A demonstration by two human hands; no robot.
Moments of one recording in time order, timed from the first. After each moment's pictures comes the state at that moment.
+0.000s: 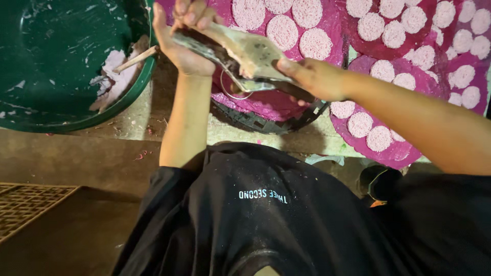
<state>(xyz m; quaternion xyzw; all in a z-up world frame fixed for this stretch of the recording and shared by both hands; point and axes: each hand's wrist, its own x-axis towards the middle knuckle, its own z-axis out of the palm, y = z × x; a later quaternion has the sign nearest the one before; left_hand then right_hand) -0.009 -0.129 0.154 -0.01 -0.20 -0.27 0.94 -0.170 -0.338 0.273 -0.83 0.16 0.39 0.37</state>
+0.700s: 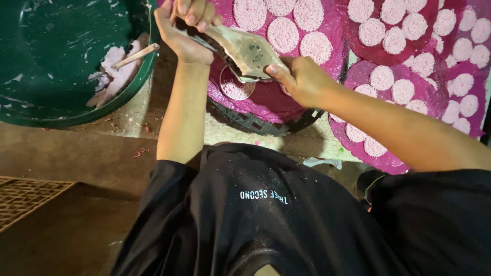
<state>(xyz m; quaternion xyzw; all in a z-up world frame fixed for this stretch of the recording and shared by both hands) 0.008 -0.134 0.144 0.06 -0.17 -0.25 0.95 -0.173 -0.320 0.255 -0.92 0.08 0.18 0.34</state>
